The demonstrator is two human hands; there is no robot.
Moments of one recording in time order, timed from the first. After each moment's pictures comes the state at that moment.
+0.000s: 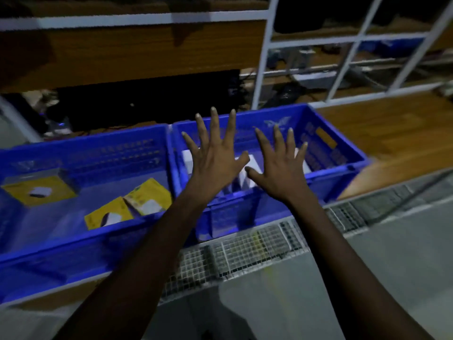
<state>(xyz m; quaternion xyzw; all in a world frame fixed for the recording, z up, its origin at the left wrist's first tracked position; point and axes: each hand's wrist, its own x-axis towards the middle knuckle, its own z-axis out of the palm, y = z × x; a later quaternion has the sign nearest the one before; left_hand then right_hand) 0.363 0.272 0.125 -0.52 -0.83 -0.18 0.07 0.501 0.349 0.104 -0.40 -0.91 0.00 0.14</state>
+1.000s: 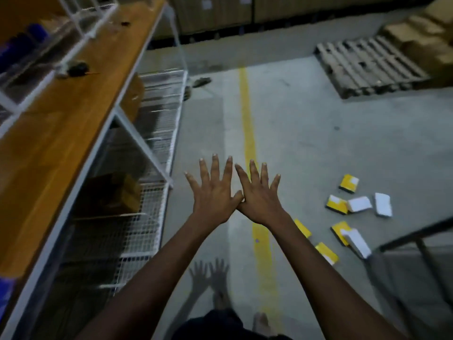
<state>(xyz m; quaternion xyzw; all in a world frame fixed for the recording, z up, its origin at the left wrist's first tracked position) 1.116 0.308 0.014 -0.94 -0.35 0.00 -0.02 1.222 0.225 -0.020 -0.85 -0.51 0.10 0.13</state>
